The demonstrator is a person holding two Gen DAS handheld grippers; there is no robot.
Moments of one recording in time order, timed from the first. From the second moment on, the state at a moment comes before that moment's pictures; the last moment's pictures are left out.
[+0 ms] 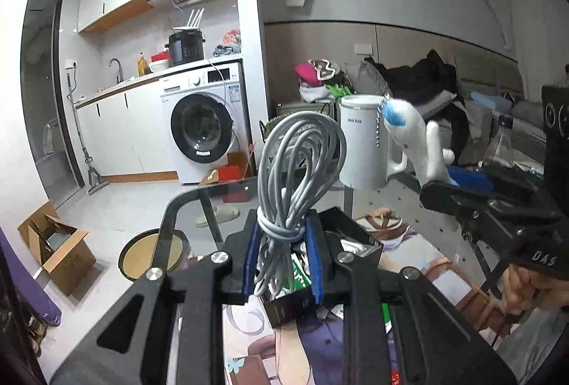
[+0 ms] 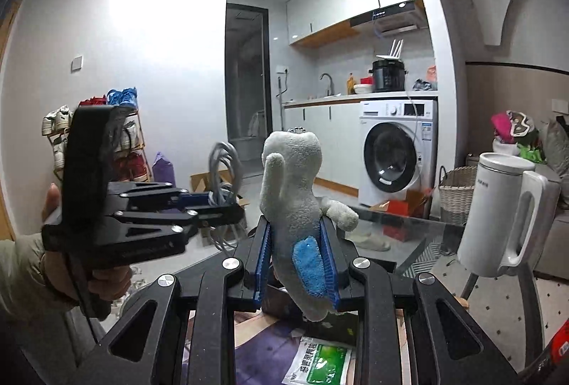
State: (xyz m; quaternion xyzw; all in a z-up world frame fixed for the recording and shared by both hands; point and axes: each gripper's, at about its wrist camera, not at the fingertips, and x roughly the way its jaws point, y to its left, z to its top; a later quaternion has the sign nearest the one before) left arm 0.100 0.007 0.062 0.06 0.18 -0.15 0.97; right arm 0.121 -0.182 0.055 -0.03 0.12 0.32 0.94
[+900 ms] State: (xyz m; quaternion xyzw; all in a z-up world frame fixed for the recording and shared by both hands) left arm 0.135 0.000 0.072 0.02 0.18 -0.14 0.97; right arm 0.138 -0.178 0.060 -0.01 0.11 0.29 0.95
